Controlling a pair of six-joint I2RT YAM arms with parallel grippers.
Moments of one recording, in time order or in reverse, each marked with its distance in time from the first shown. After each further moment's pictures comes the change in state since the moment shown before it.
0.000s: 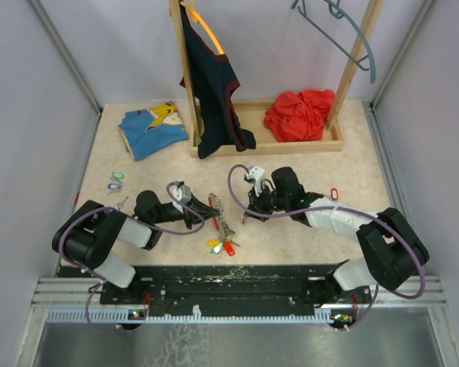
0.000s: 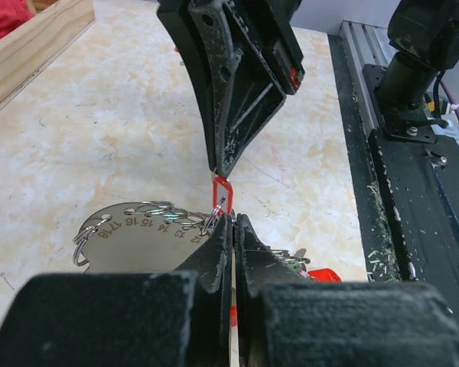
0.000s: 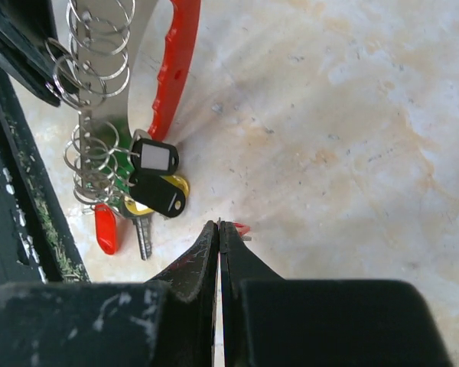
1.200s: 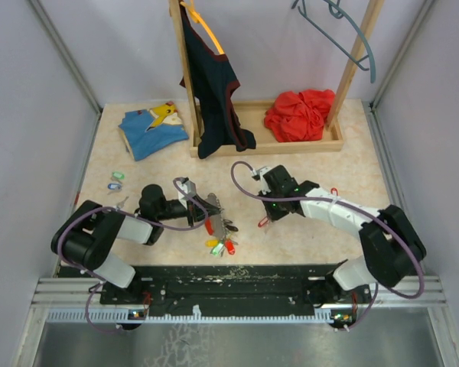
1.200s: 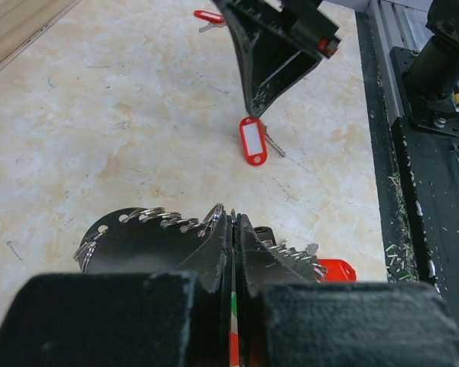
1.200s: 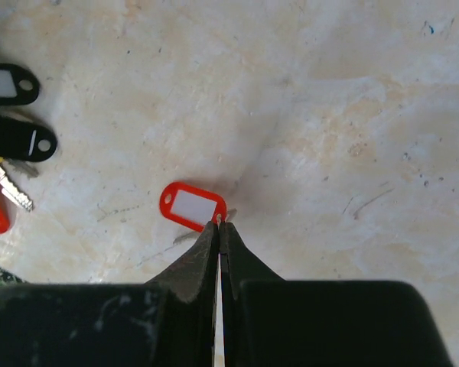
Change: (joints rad) left arm 0.000 -0.008 0.069 -0.243 -0.044 0.078; right arm 0.042 -0.014 0.171 -0.577 0.510 0.153
